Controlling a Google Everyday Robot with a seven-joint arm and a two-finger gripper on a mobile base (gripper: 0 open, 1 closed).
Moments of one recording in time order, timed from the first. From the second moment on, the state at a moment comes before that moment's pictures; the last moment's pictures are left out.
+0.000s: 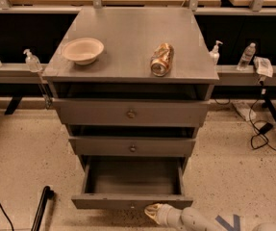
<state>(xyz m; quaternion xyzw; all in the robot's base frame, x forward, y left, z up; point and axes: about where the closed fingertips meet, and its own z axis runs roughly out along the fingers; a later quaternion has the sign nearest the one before) 0.516 -0.072 0.110 -0.49 0.75 0.18 0.41</state>
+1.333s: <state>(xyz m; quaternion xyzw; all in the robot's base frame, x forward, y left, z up) 0.573 -0.069 0.123 -0.48 0.75 0.17 0.43</state>
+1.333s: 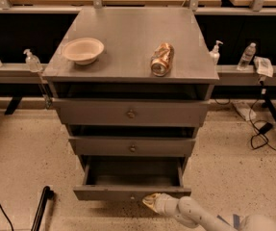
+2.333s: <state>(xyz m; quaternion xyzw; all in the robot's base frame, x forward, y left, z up) 0.593 -0.071 0.133 -0.47 0.75 0.17 0.44</state>
